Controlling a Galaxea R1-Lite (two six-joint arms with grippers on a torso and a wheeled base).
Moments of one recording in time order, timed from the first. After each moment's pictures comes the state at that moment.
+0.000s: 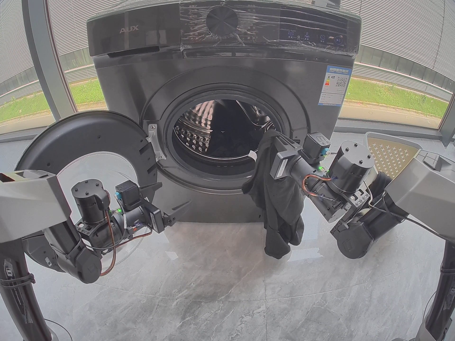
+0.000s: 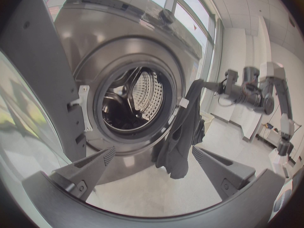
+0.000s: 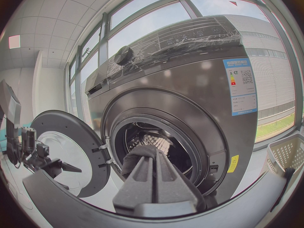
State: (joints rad) left arm -0.26 2.11 -0.55 -1.52 -0.42 -0.01; right arm 0.56 2.17 -0.97 -1.45 -0.11 0.00
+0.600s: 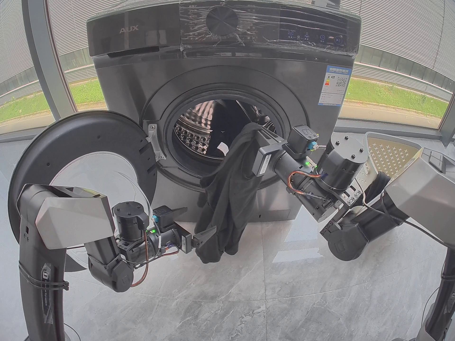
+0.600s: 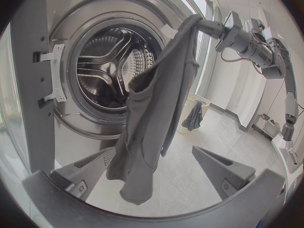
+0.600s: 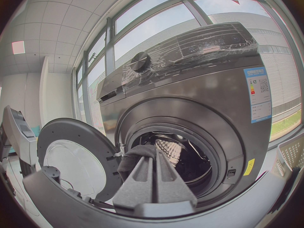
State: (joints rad) left arm -0.36 2.37 -0.67 -1.52 -0.36 0.06; right arm 0.65 2.15 -1.04 -1.40 -0.11 0.00
